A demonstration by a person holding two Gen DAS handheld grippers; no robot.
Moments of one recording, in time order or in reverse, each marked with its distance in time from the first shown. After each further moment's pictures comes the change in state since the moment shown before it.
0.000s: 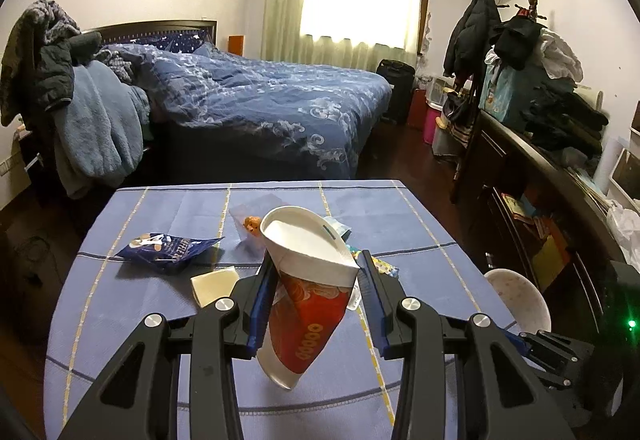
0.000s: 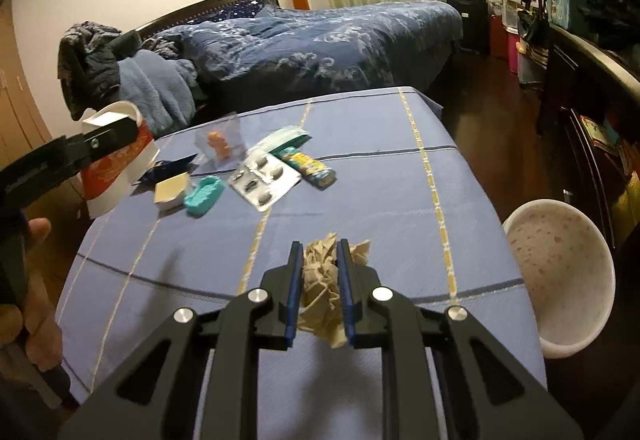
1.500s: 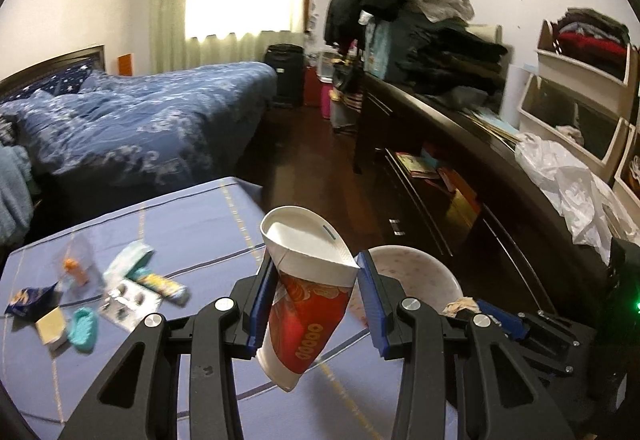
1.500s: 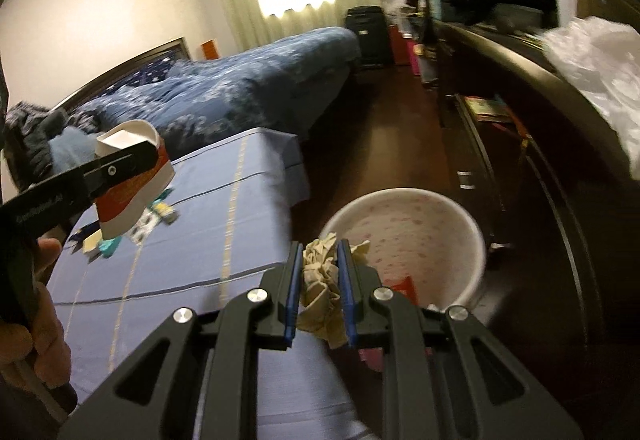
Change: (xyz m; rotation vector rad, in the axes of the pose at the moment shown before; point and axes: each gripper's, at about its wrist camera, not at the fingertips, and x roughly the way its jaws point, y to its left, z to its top) left arm 0.026 -0.199 -0.003 0.255 0.049 -0.298; right arm -0.107 -0.157 -0.039 0.241 -0.148 -0.251
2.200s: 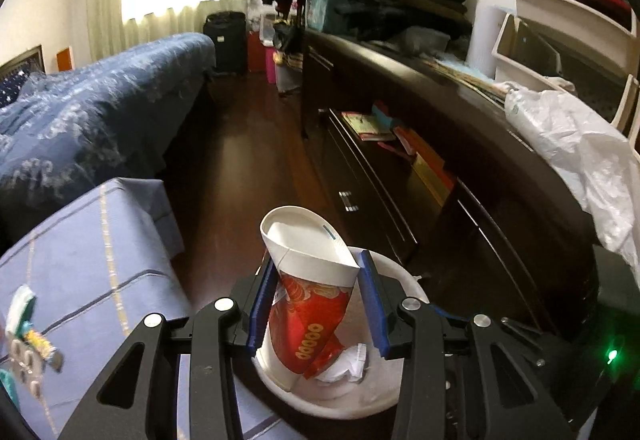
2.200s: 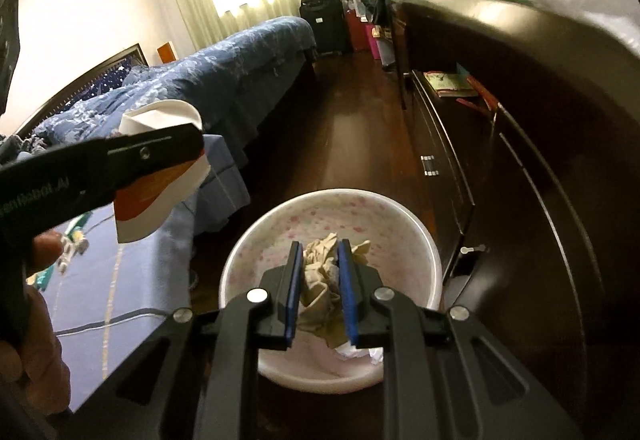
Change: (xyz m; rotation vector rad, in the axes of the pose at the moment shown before) left arm 0.129 -0.083 0.024 0.091 0.146 -0.144; right arm 0.083 -0.081 0.011 0.087 0.036 -0.093
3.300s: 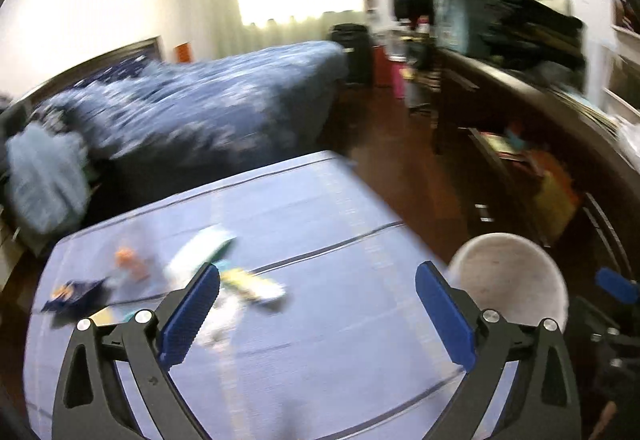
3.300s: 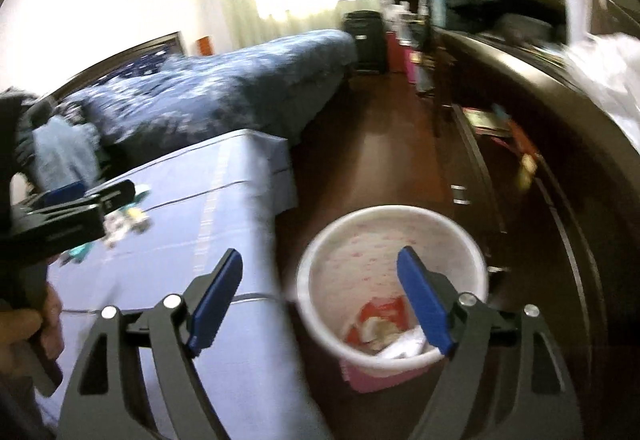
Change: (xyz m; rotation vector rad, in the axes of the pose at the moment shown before) left arm -0.107 0.143 -0.067 -0.159 -0.059 0.448; right arm -0.056 0.096 -0.011 -0.167 -0.047 0.087
